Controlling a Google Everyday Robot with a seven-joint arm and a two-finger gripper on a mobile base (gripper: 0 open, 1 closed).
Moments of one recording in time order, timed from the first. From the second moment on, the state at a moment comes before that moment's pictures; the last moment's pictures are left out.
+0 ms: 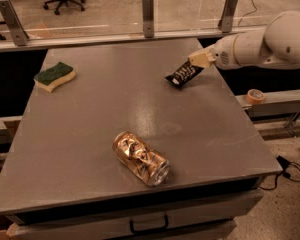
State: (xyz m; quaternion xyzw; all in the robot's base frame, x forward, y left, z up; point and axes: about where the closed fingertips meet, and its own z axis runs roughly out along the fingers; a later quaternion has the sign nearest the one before) arm 0.719 -0.150 0.893 -0.35 0.79 0.18 0.48
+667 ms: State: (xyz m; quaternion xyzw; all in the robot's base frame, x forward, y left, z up) arm 0.703 -0.179 1.000 -0.38 0.73 0.09 0.56
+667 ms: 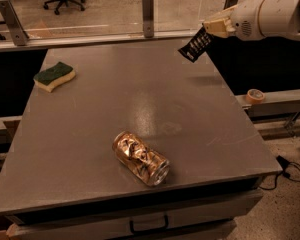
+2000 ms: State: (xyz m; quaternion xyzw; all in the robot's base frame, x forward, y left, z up) arm 0.734 -0.029 1.001 -0.43 0.67 0.20 0.57
